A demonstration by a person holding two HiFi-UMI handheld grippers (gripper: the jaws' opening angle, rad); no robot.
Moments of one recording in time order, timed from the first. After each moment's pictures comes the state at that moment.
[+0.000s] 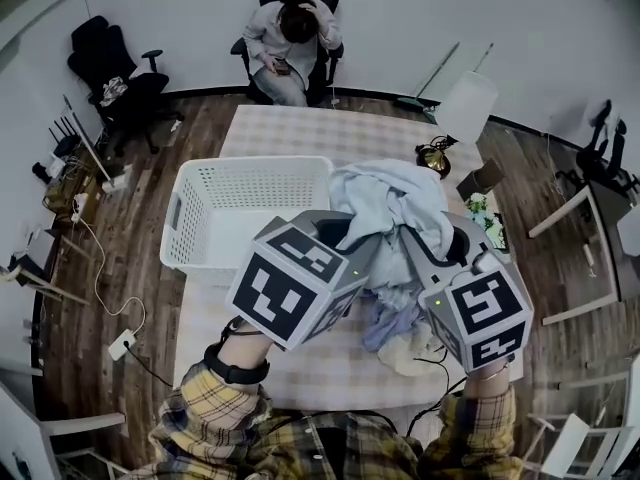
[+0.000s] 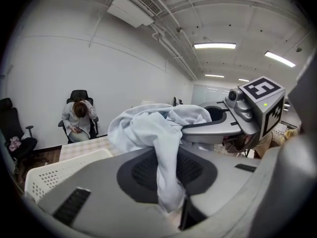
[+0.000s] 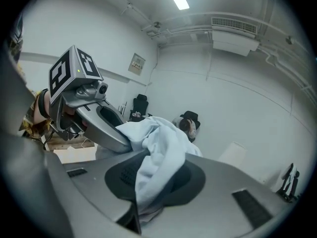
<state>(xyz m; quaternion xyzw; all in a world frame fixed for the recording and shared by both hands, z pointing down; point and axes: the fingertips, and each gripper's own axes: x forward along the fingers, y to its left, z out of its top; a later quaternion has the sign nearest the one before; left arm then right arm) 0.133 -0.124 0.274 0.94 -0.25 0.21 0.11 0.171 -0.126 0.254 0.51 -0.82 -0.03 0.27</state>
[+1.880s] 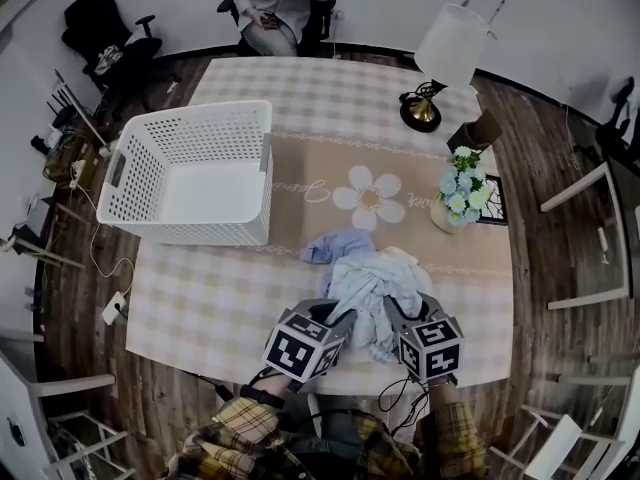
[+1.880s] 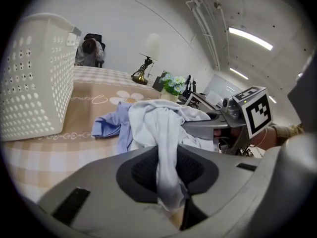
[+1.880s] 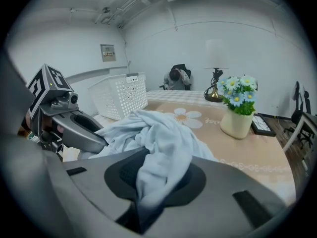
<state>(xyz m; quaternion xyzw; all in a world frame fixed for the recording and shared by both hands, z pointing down) 0.248 -0.001 0.564 0.87 -0.26 0.29 0.31 0.331 -0.025 0.566 0.49 -0.79 0.25 0.27</state>
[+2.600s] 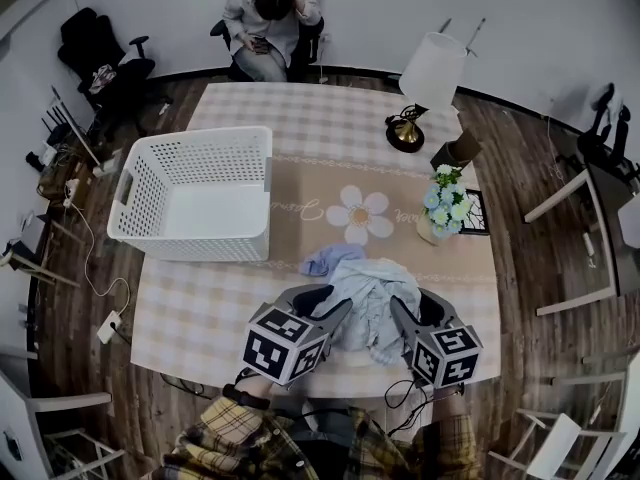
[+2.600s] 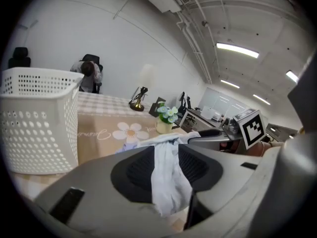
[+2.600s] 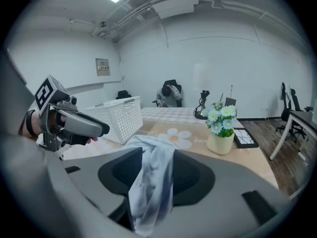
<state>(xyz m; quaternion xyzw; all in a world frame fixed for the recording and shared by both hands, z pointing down) 0.229 -0.030 0.464 0.91 -0.27 0.20 0.25 0.348 -0.022 0.487 0.55 -0.78 0.23 0.20</state>
